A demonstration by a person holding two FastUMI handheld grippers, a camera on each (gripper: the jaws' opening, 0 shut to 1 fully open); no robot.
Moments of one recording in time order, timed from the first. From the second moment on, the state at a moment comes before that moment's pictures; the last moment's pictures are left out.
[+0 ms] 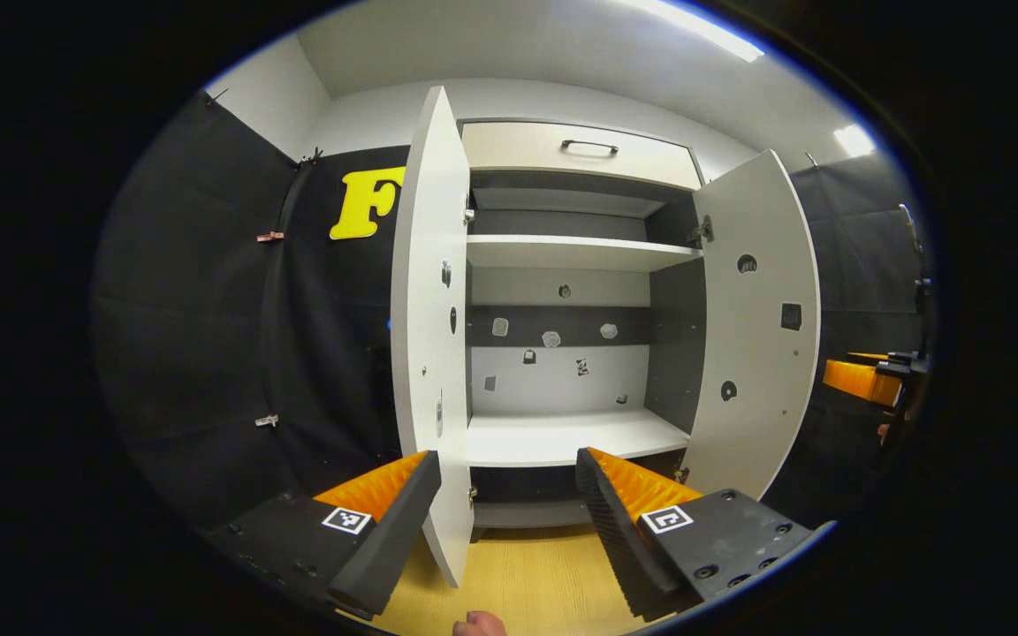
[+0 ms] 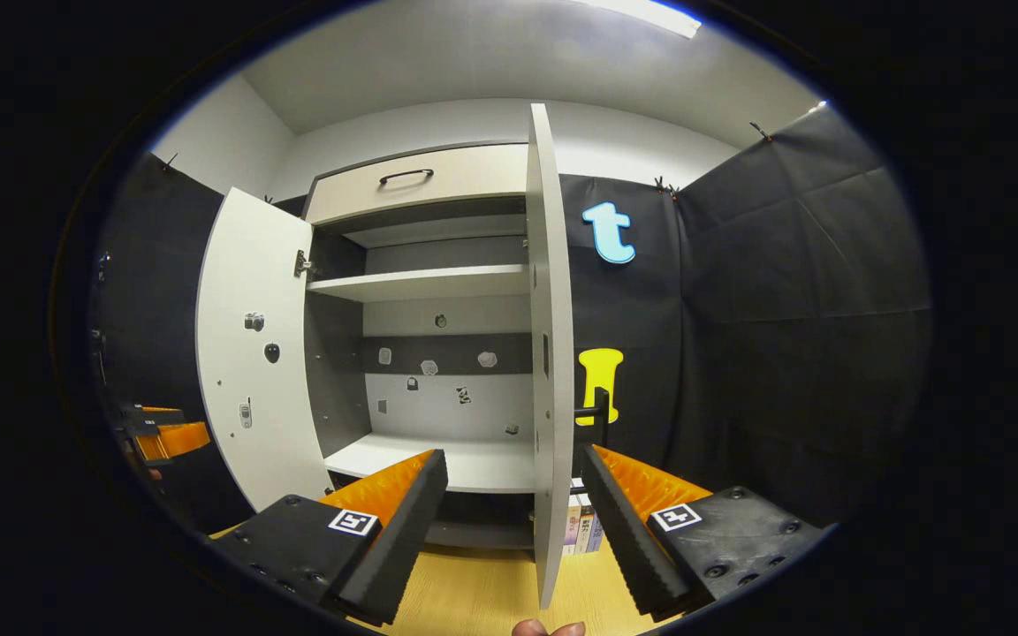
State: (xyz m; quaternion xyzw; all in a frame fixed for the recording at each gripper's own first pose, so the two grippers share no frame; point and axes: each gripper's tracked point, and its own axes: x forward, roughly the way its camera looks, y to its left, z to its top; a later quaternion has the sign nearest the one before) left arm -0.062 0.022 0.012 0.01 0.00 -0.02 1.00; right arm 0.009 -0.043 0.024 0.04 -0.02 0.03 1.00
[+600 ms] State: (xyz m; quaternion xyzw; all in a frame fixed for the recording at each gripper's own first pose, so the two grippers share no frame) left arm -0.059 0.019 0.011 0.02 0.00 -0.02 1.00; right arm 0.013 -0.038 0.019 0.04 -0.02 0.03 1.00
